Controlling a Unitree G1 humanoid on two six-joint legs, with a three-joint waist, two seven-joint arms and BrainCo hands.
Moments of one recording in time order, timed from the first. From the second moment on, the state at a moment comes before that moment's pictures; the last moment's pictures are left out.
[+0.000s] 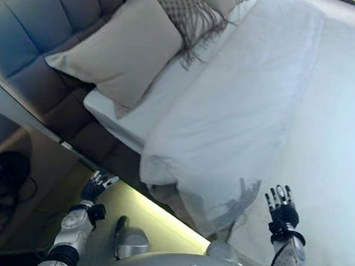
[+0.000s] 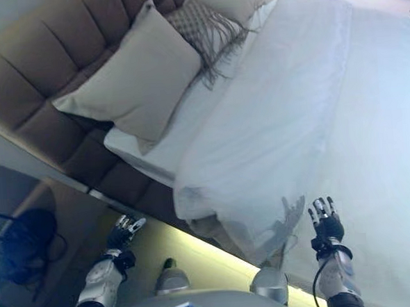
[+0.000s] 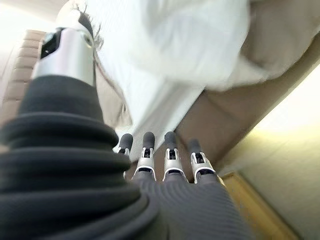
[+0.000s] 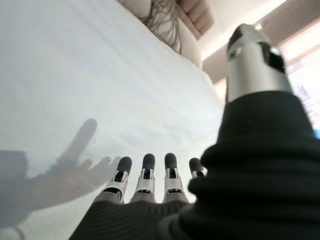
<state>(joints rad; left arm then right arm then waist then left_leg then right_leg) 0.13 0.33 -0.03 0.74 -0.47 -0.22 -0.08 0.20 -0.25 -0.06 0.61 0.97 -0.20 0.15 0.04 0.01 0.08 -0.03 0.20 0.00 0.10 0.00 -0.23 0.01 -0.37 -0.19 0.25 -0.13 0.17</state>
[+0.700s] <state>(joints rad) 0.02 0.37 -0.10 0.68 -0.51 -0.18 -0.11 0.07 -0.22 -0.01 0.58 0.95 -0.19 0.09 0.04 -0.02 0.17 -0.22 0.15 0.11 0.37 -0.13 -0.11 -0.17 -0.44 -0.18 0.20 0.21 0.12</state>
